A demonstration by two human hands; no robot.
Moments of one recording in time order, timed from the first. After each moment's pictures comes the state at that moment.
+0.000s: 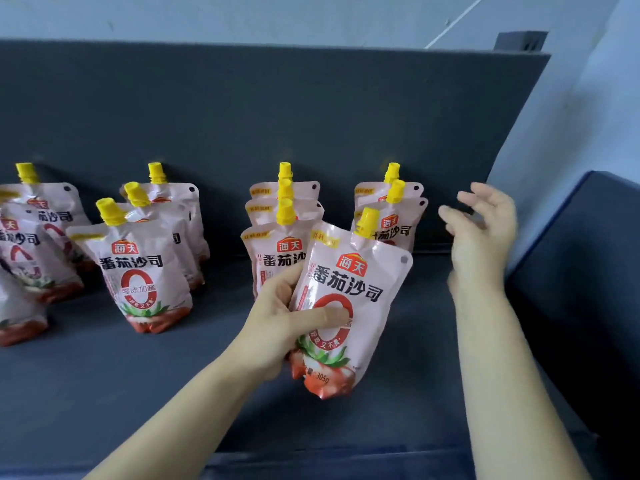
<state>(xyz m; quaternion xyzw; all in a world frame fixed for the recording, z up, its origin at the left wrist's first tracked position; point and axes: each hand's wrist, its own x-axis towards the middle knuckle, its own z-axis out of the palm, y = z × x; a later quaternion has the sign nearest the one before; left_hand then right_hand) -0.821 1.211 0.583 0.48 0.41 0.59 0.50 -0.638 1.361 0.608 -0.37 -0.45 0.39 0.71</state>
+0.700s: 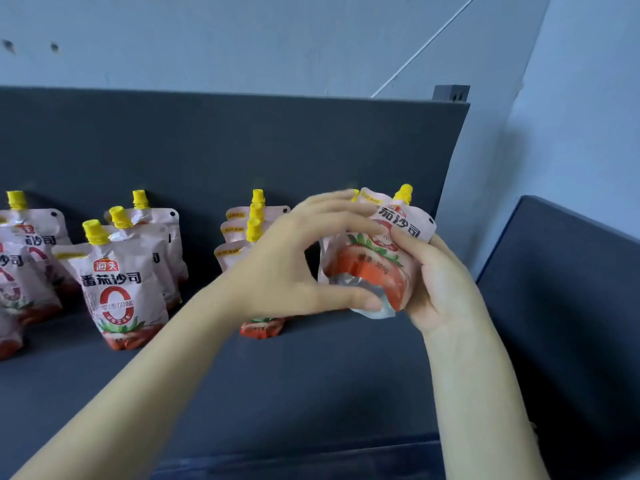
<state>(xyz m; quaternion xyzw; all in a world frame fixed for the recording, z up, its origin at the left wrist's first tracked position) -0.788 1.224 0.671 0.82 0.39 0.42 0.03 -0.618 1.279 0.647 -0.23 -0.40 0.71 0.54</state>
